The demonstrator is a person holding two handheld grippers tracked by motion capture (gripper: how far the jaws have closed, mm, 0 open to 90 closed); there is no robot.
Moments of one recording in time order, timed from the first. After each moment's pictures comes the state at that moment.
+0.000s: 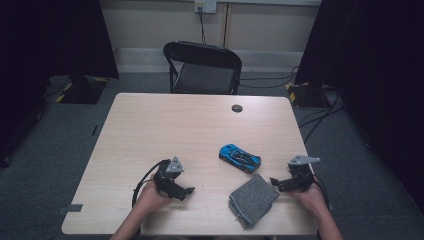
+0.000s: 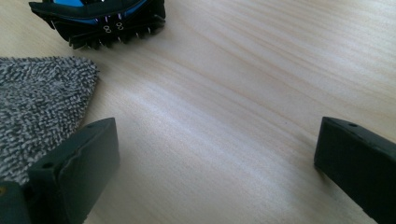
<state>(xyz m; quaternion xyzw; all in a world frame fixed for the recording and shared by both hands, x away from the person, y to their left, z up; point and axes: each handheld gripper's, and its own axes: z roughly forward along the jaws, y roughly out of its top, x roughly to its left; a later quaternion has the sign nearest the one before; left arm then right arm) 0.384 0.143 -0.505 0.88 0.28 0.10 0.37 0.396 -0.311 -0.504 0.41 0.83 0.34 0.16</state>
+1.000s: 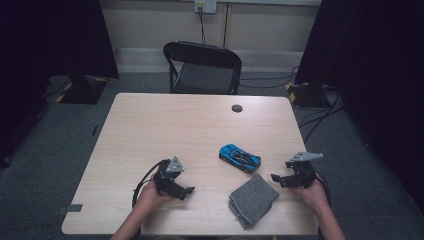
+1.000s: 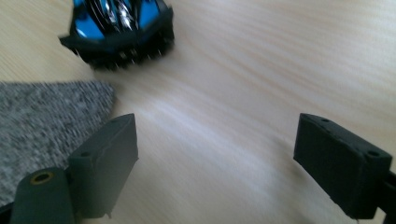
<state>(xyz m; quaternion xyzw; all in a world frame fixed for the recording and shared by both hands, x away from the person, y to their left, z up) 0.384 0.143 -0.505 0.88 0.28 0.10 0.37 0.403 -0.312 -0.489 0.41 0.83 0.36 0.14</state>
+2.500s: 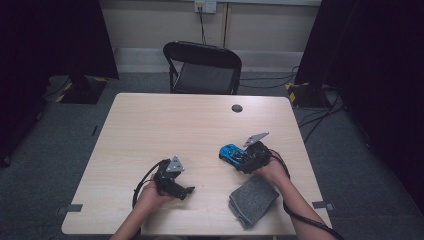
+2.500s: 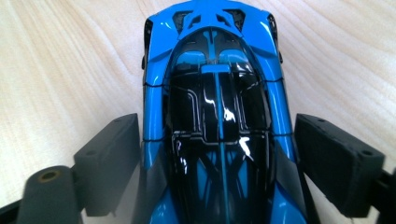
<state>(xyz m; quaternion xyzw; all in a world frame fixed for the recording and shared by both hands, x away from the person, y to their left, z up) 0.384 0.142 -0.505 0.88 0.28 0.10 0.37 0.471 -0.189 -0.492 0.29 0.90 0.31 0.08</state>
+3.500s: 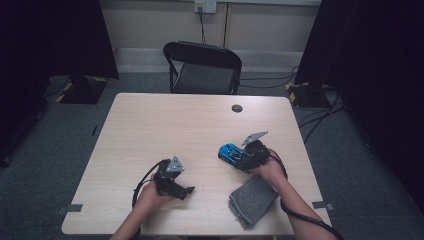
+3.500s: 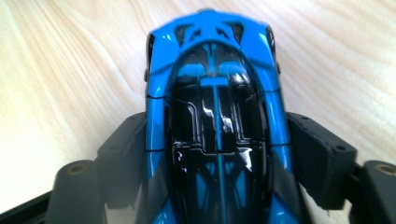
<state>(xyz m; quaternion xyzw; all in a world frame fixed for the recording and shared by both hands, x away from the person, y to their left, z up) 0.384 0.142 -0.505 0.88 0.28 0.10 0.37 0.472 -0.185 -0.487 0.30 0.89 0.33 0.08</state>
